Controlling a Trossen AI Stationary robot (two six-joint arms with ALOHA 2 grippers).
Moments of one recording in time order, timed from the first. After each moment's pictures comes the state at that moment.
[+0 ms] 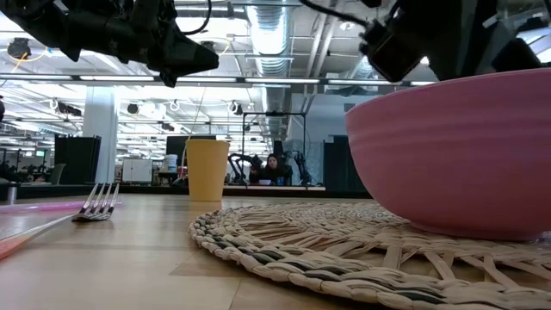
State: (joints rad) left arm 0.11 0.79 0.39 0.44 -0.03 -0.01; right arm 0.30 1.61 1.12 -0.64 -0.39 1.41
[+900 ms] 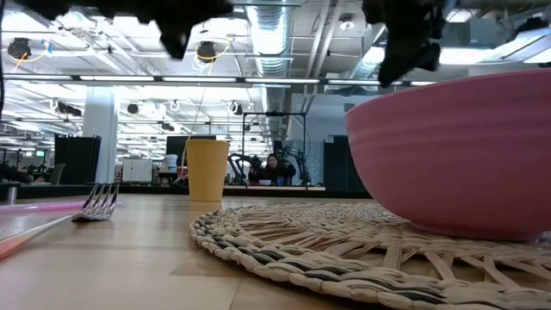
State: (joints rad) left arm -0.39 1.07 0.53 0.60 -0.35 -0.18; right arm 0.18 1.34 1.12 -0.82 0.25 0.64
